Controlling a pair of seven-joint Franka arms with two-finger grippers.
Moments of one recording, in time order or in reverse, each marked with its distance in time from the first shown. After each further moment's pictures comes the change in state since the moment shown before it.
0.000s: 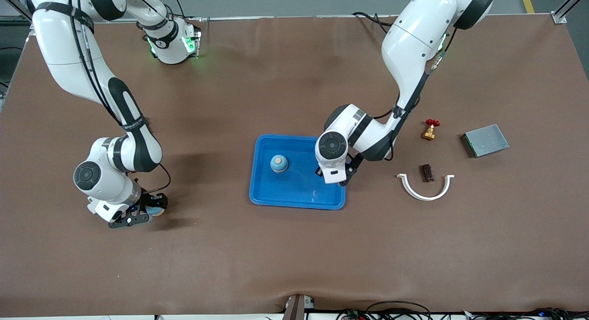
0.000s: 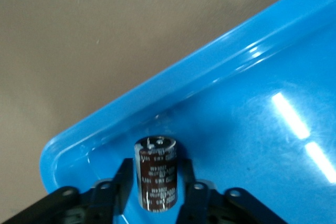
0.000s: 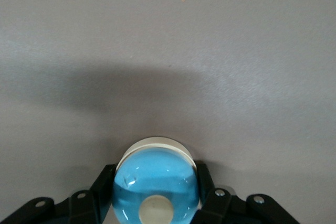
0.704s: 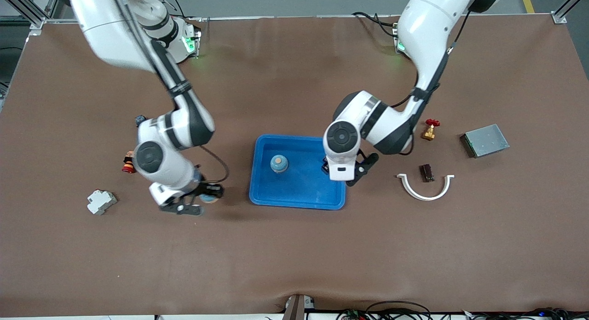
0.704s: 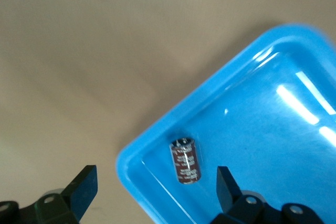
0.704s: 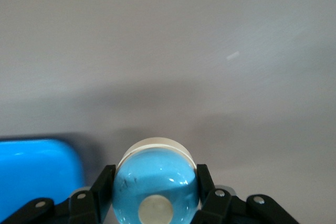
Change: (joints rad) left arm 0.058 -0.164 0.001 0.026 0.019 -0.211 0.270; right arm 0.341 -0.108 0.024 0.082 0.020 -0.166 0.701
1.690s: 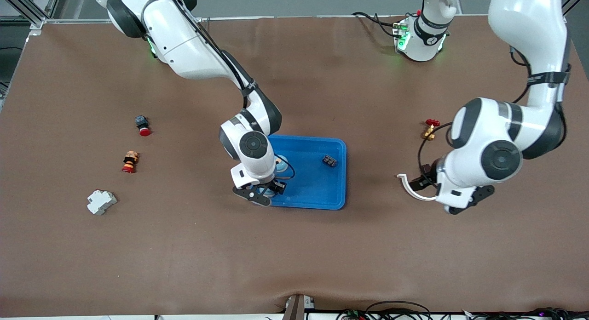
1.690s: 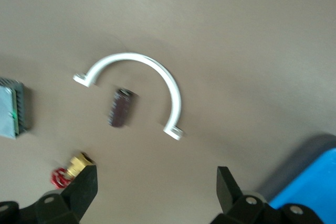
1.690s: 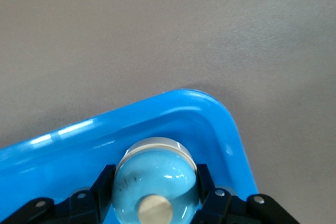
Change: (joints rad) left arm 0.401 -0.153 0.002 -0.056 0.000 -0.079 0.663; right arm 0.227 0.303 -0.014 0.307 -0.153 -0.001 0.552
